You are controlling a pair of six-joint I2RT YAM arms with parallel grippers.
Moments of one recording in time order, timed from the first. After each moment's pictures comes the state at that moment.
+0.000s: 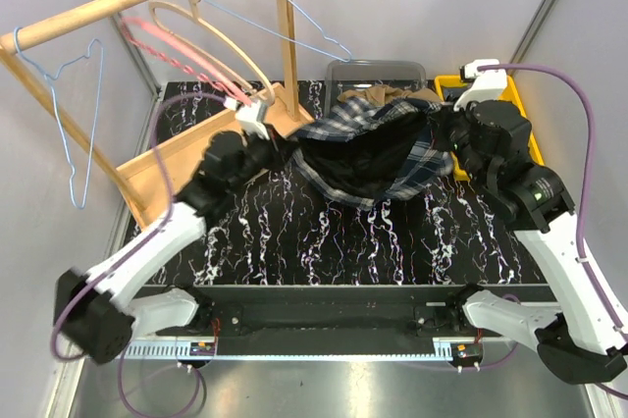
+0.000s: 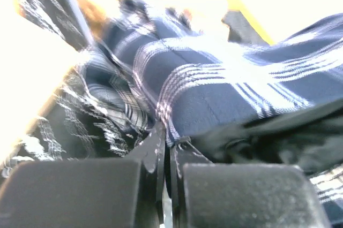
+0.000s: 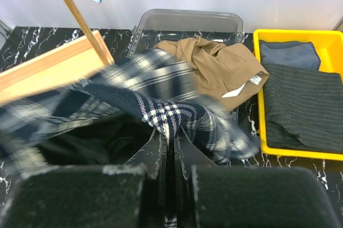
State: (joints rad) left arm -0.56 1.20 0.82 0.22 0.13 -0.45; right arm 0.55 1.04 1.49 -0.68 0.38 0.18
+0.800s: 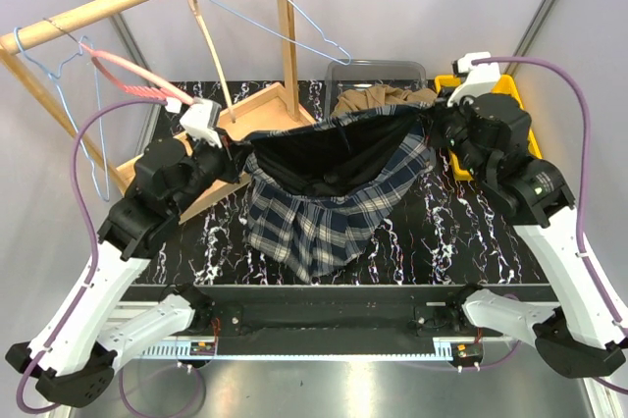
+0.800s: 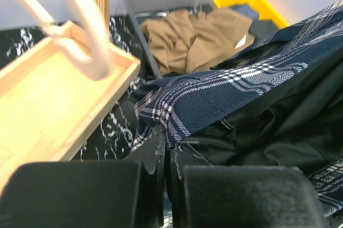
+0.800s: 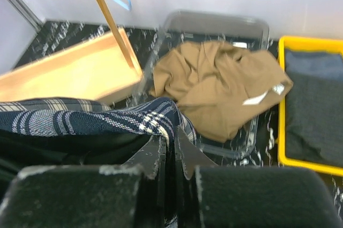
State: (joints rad) left arm -0.56 0.85 1.21 -0.53 -0.06 -0.26; right arm 0.56 1.08 1.59 -0.69 0.29 0.18
